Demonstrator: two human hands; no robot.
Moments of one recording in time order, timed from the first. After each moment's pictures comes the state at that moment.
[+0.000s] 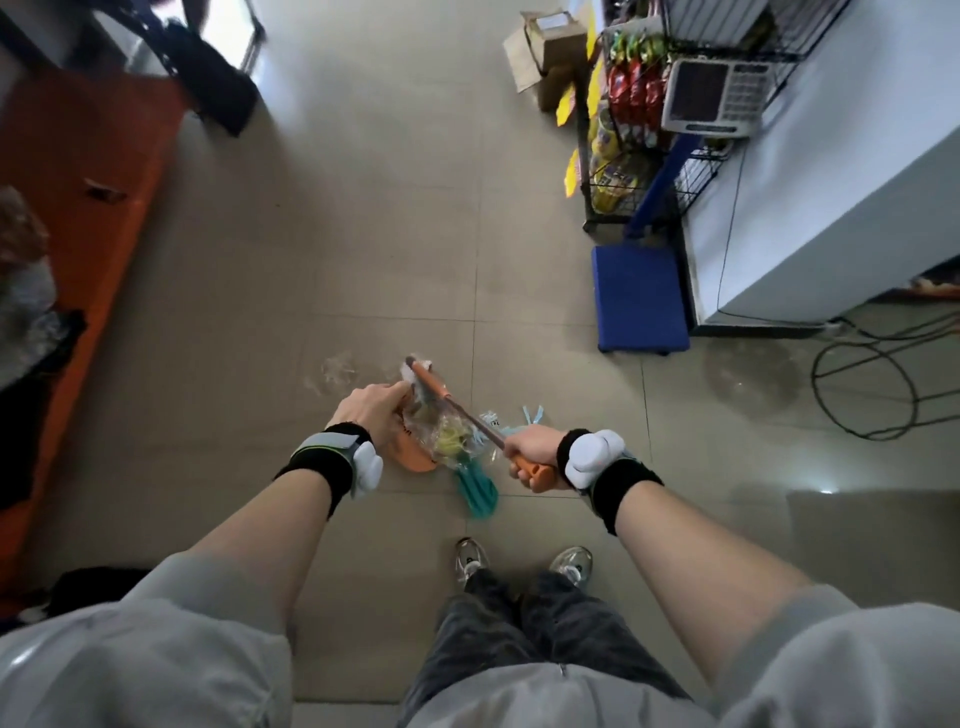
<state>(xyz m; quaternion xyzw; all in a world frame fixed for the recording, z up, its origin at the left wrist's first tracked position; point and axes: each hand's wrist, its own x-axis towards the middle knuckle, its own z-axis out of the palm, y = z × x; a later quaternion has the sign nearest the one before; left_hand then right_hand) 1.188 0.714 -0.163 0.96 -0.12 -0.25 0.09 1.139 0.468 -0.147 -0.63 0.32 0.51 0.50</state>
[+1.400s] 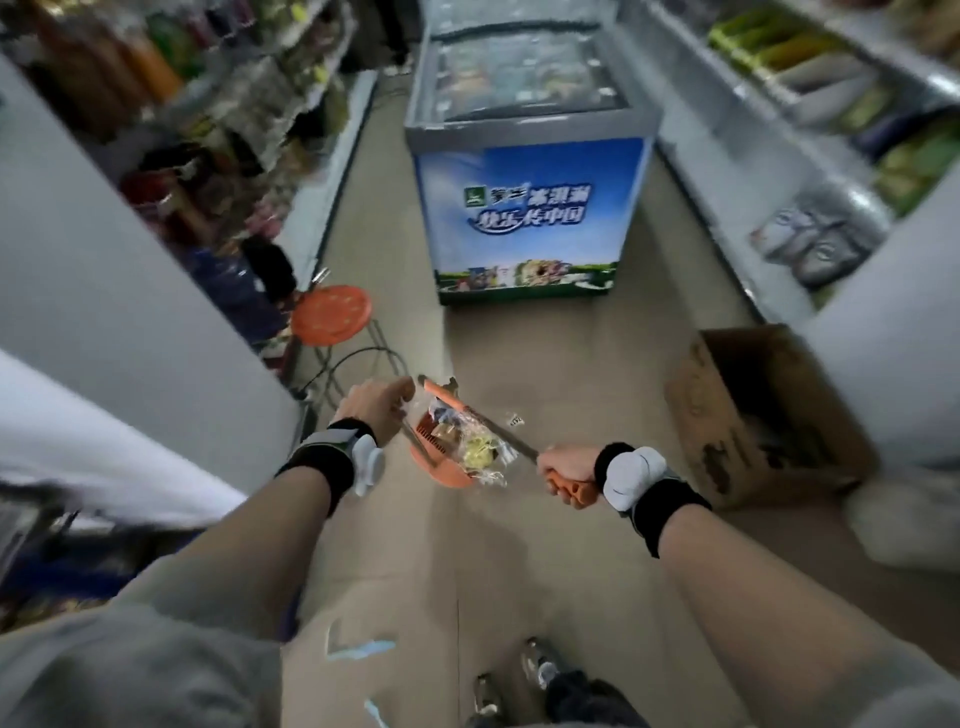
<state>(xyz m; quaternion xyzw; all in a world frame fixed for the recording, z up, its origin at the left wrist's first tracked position) 1.071 -0.009 -0.024 0.59 -0.80 -0.11 0.03 0.802 0.103 -0.004 -0.29 0.70 -0.06 0.65</state>
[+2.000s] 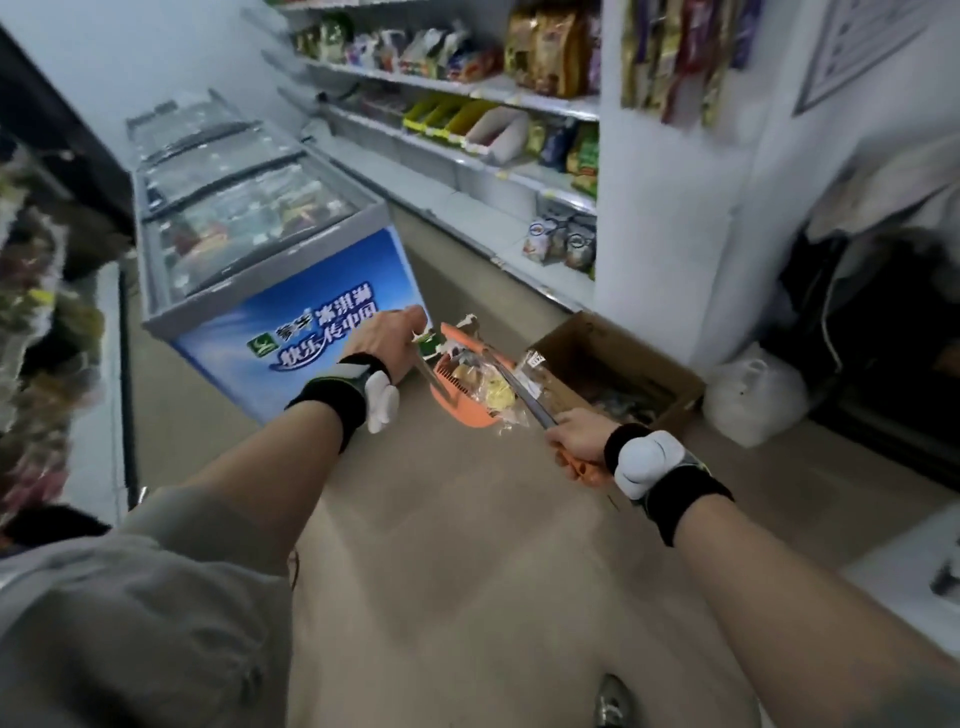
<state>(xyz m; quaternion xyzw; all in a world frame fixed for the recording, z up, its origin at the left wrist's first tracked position) 0.717 -0.117 0.107 0.30 -0.95 0.00 0.08 0.588 0.130 0.042 -0.18 0.75 -0.35 0.53</state>
